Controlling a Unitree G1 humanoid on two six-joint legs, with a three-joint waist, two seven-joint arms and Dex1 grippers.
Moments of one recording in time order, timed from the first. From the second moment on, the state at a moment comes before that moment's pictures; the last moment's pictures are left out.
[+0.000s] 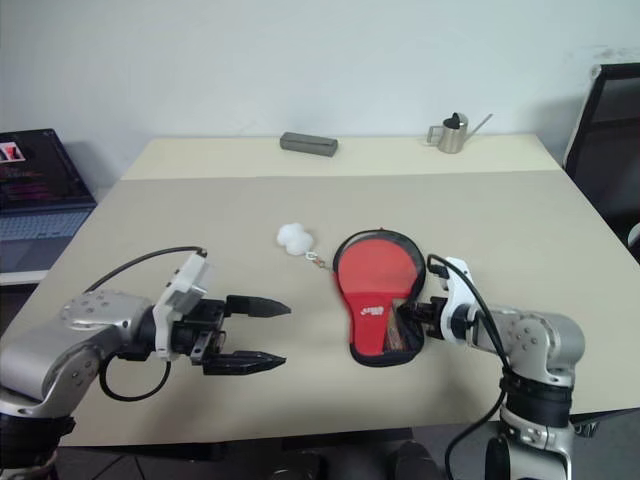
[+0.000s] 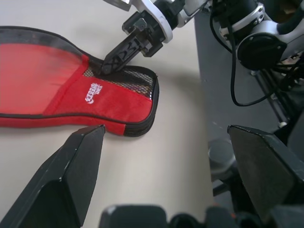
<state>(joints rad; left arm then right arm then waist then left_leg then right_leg) -0.27 0.88 0.06 -0.37 -0.71 0.69 -1.26 -0.42 -0.23 -0.33 -0.34 0.75 1.60 0.12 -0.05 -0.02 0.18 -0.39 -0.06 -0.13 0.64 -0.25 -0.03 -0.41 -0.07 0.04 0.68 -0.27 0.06</state>
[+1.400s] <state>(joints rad) -0.29 0.86 -0.03 -0.38 -0.72 0.68 -1.28 -0.10 -0.77 0.10 -0.50 1.95 0.90 -0.67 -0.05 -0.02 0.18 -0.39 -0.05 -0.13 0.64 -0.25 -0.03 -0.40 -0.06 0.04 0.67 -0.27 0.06</state>
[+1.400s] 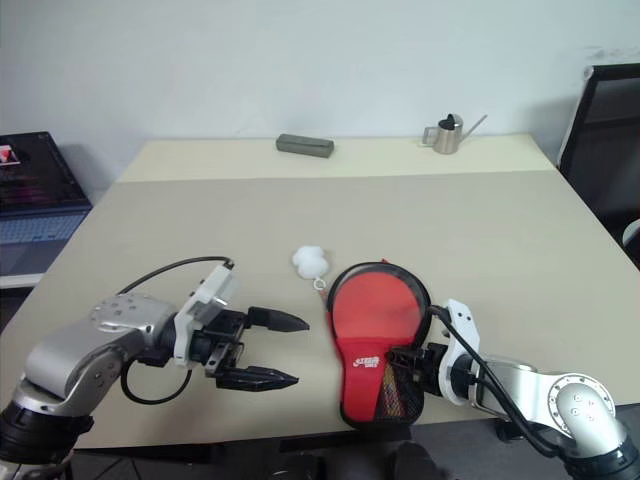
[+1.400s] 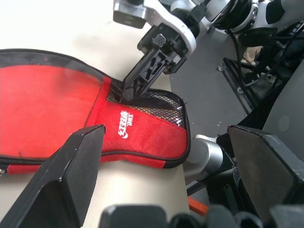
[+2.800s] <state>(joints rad) -0.22 0.81 0.19 -0.30 -0.61 0.58 -0.93 -0.39 -0.72 0.16 -0.30 0.64 0.55 0.79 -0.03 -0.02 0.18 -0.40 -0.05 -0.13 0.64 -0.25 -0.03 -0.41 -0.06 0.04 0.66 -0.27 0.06</state>
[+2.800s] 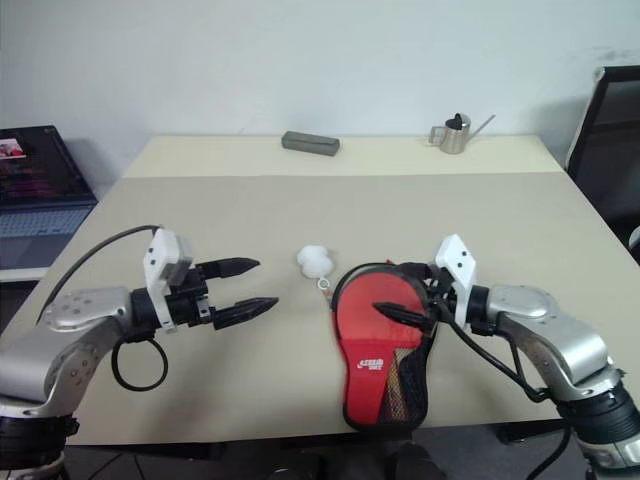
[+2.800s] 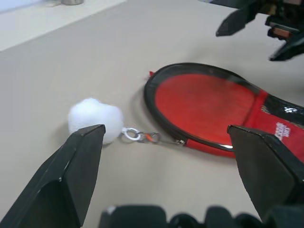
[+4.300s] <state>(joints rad) -0.04 0.85 0.42 -0.48 -0.70 0.67 -0.82 -0.53 -0.53 0.20 -0.12 0.53 0.55 1.00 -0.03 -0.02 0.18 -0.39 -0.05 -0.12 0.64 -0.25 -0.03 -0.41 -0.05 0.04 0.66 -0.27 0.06</state>
